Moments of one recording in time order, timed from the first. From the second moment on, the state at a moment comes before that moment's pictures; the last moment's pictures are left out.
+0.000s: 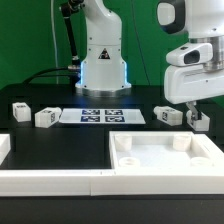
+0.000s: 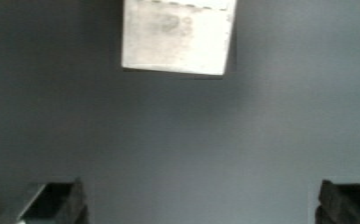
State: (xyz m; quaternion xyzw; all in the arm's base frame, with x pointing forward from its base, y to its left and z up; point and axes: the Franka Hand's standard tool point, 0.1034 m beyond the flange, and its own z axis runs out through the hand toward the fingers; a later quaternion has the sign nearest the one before) arm 0.432 0.210 0.040 -0.99 -0.07 -0.01 0.07
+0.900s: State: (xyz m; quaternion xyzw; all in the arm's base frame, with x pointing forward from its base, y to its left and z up) arm 0.409 0.192 0.036 -0.96 -0.05 0.27 0.04
